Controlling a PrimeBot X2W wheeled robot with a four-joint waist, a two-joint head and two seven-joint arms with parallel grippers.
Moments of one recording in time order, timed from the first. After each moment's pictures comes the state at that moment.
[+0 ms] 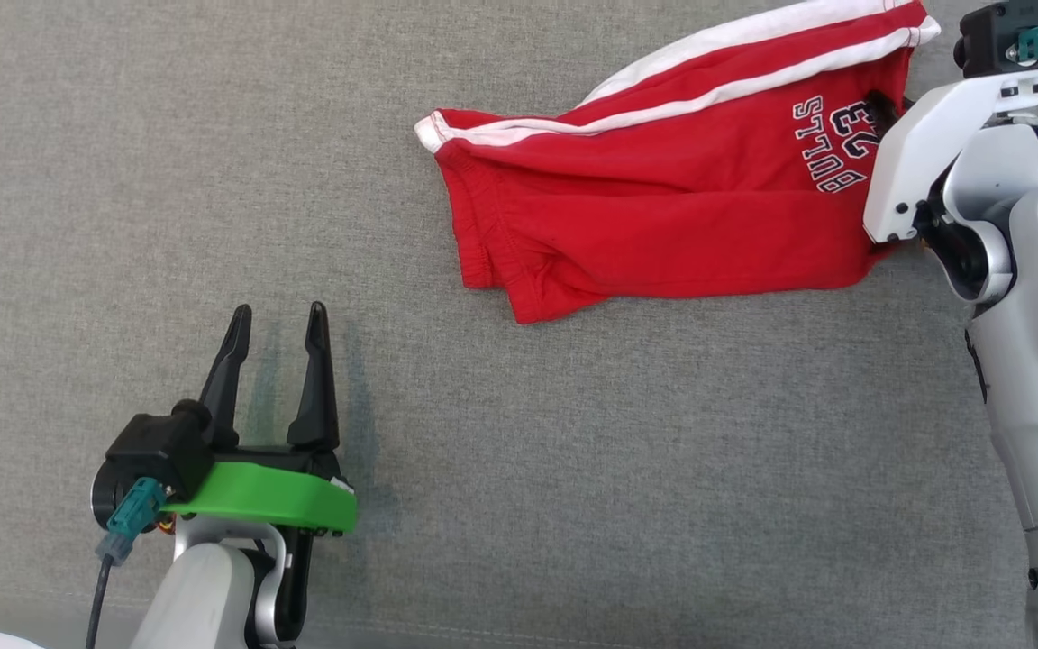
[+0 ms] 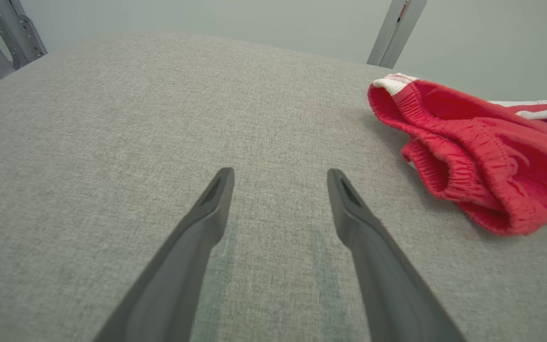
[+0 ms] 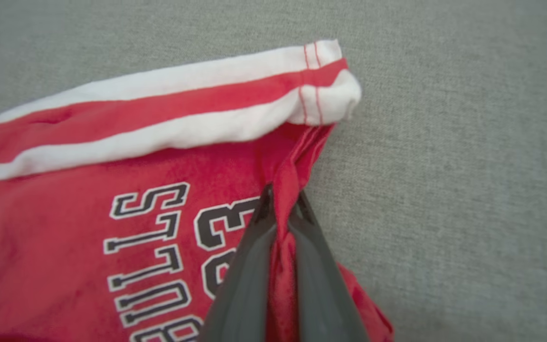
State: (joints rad) left arm -0.22 0.15 -0.26 0.16 -0.45 0.03 -0.26; right arm -0.81 -0.23 0.07 0.51 0.23 0.13 0.50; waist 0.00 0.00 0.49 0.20
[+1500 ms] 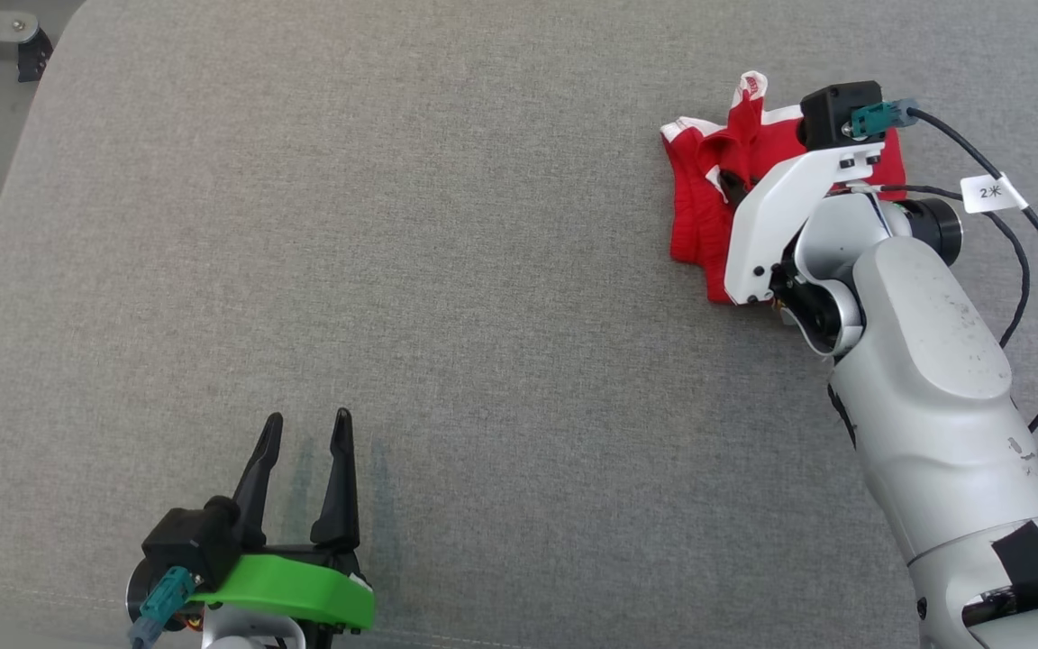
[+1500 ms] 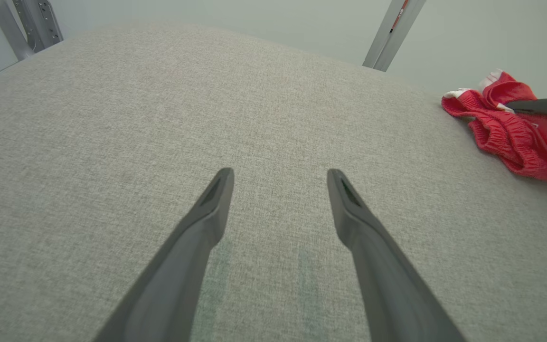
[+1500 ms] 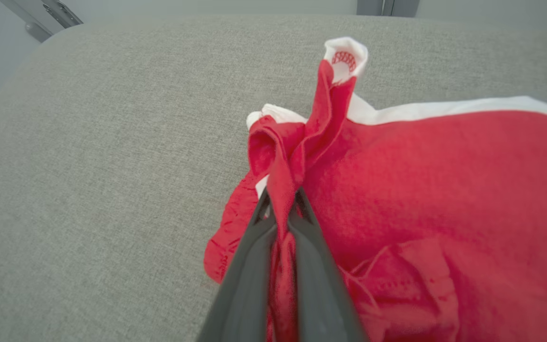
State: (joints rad) left arm -0.05 0.05 -0.17 0.20 -0.37 -0.08 -0.26; right arm -0.81 -0.05 0.11 0.68 0.24 0.13 0.40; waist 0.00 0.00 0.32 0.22
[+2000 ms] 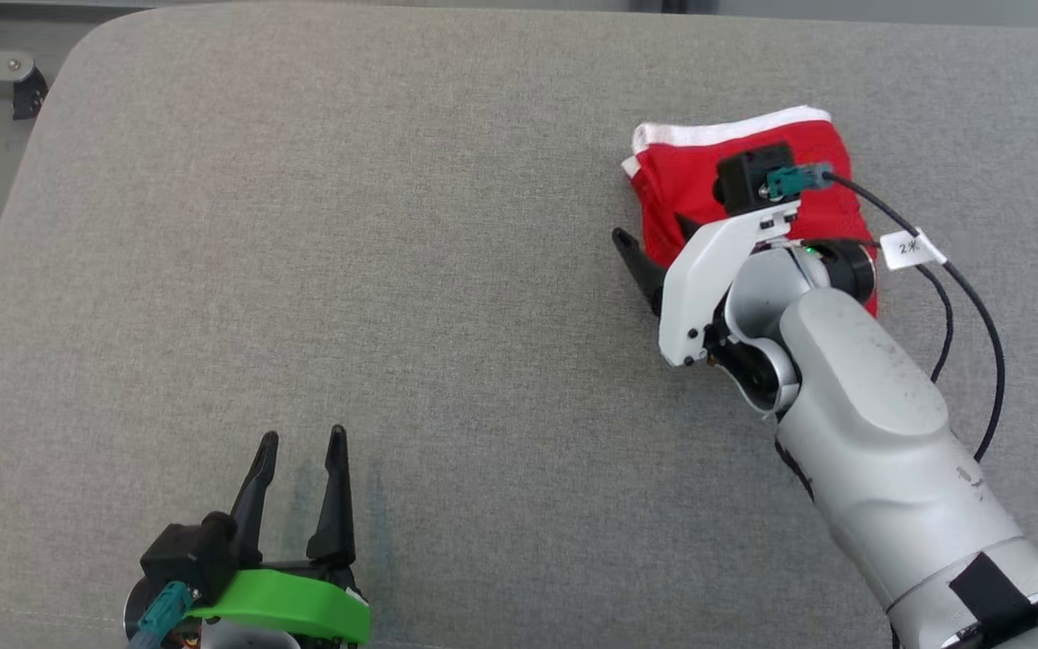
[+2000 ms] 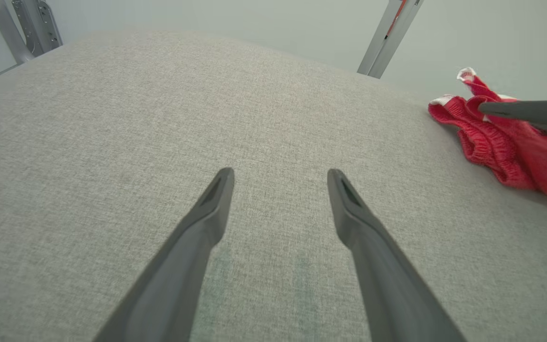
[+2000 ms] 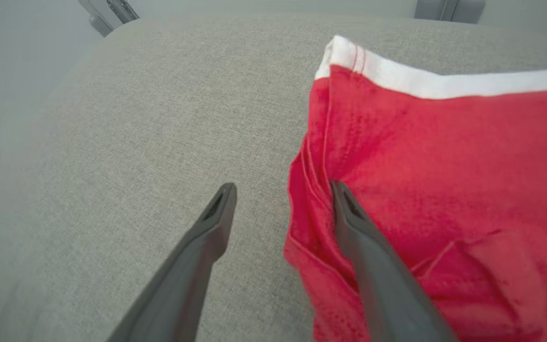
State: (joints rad) left arm -0.03 0.05 -0.17 0.21 -0.38 -0.07 -0.26; right arm -0.78 -0.05 0.34 0.72 0.42 0.13 0.28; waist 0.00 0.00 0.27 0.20
